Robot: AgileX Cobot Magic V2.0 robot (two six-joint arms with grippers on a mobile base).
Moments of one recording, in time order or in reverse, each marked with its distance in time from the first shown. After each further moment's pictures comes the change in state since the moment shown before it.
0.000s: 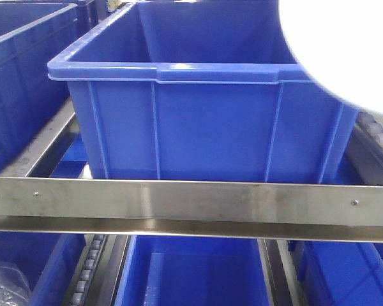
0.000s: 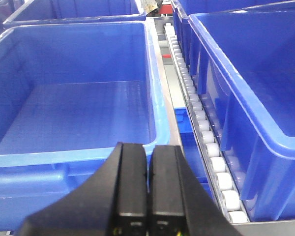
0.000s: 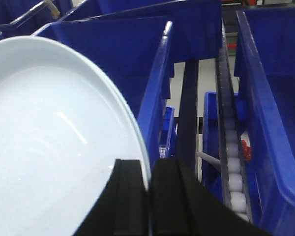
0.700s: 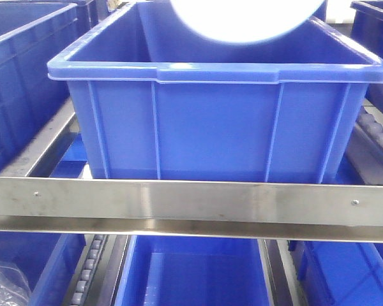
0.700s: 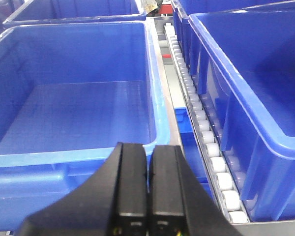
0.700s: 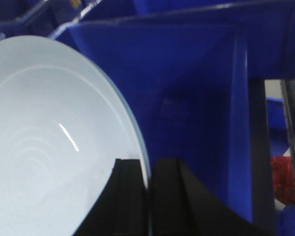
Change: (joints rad) left arm 0.000 0.000 0.000 0.000 0.000 0.000; right arm 0.200 0.874 -0.591 0.010 -0.225 0.000
